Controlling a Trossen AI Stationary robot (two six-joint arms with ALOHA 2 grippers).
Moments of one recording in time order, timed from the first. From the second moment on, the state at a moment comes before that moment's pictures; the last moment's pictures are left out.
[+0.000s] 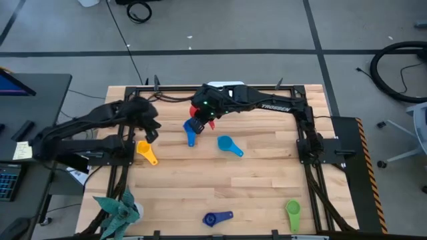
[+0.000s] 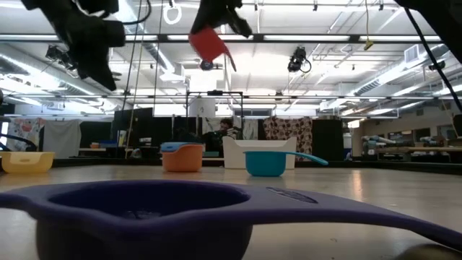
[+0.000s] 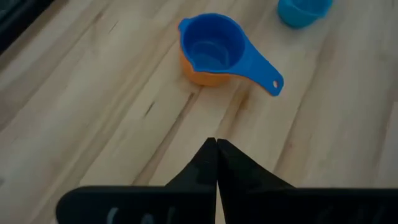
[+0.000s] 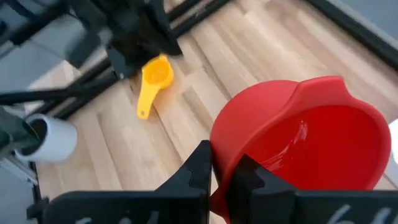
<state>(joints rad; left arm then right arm) 0.43 0.79 0.75 -0.86 0.05 -0.13 -0.09 2.07 2.28 -1.01 0.05 0.52</state>
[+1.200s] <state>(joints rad) 0.43 0.72 0.75 -0.97 0.06 -0.22 -0.21 2.41 2.28 -0.95 -0.19 0.24</state>
